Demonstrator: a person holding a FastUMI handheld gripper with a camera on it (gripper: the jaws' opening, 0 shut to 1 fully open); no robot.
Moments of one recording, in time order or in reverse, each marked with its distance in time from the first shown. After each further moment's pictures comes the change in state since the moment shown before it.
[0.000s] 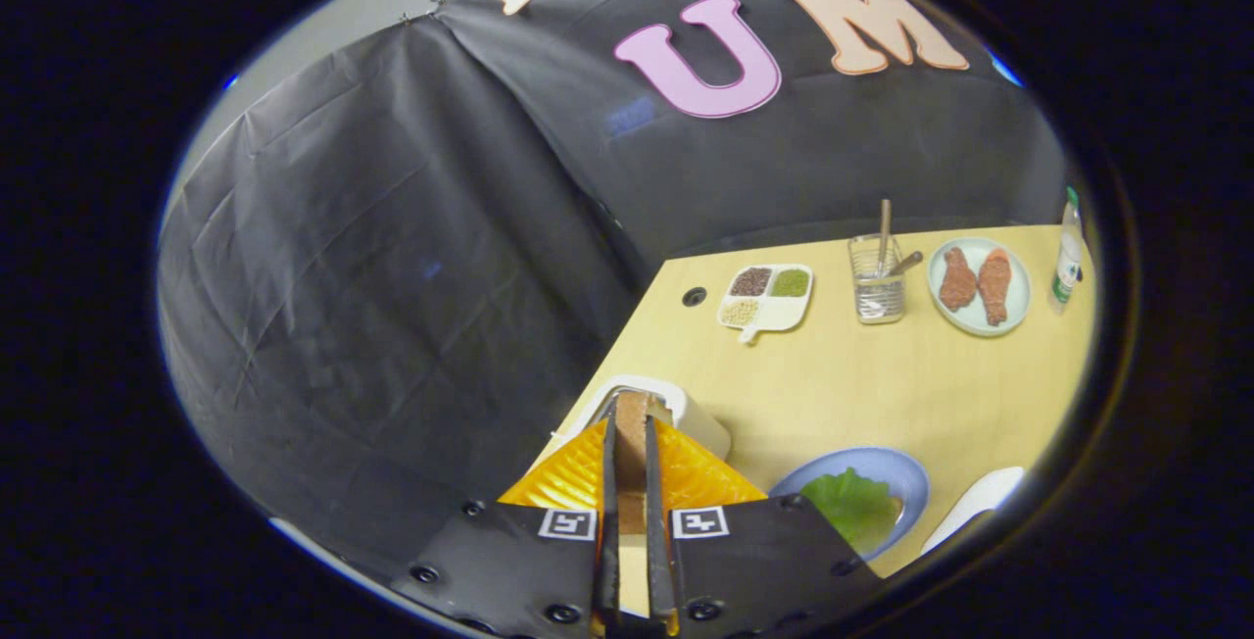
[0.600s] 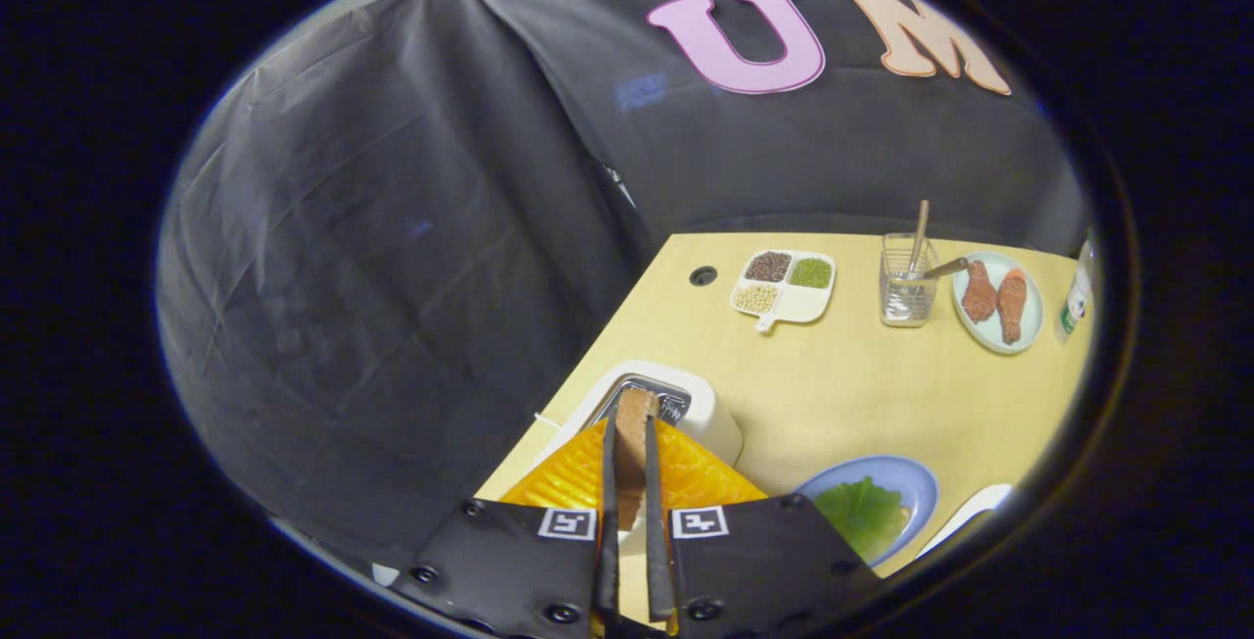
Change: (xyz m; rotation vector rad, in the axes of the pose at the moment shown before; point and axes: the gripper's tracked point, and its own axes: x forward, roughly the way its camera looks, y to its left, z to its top) arm 0.048 0.031 -0.018 -0.100 0.070 -0.026
